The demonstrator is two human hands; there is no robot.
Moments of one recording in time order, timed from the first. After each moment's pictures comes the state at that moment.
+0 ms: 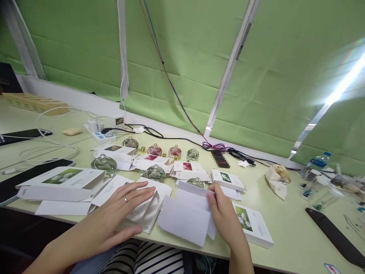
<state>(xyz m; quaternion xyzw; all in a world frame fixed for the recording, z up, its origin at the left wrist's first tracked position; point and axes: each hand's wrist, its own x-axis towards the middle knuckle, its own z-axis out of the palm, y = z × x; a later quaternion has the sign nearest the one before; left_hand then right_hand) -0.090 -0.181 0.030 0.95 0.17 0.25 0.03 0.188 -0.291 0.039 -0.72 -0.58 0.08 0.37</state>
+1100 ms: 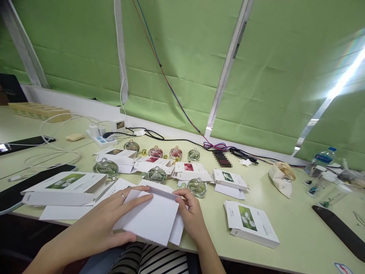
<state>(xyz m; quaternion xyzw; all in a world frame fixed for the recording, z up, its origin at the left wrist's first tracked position) -0.100 -0.174 0.027 0.95 0.23 0.20 0.02 0.136 -0.238 -0.016 -0.51 -0.55 0.31 0.58</state>
